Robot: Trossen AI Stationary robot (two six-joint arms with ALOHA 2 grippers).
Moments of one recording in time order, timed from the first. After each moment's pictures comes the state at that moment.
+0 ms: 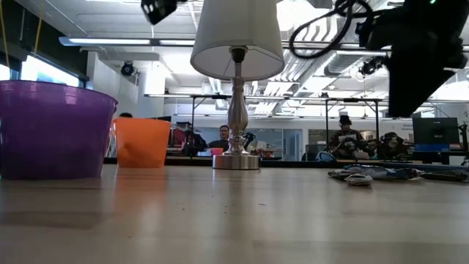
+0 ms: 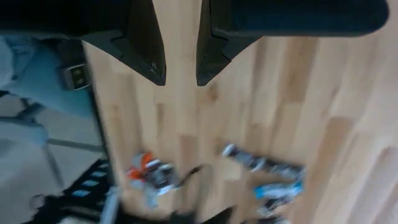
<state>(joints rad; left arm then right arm) -0.20 1.28 1.14 -0.55 0.01 -0.30 0.47 1.48 1.02 -1.10 0.41 1.39</state>
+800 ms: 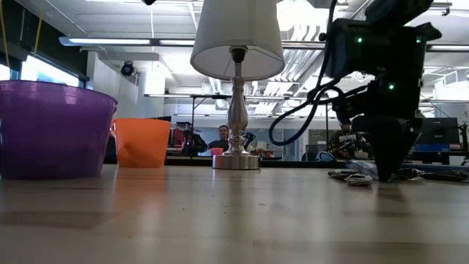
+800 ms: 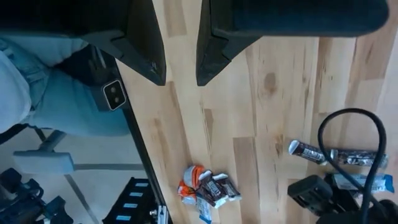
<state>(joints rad) -0.46 1.41 1.14 -0.40 -0.10 -0.31 0.16 1.59 0.80 -0.77 0.22 0.95</state>
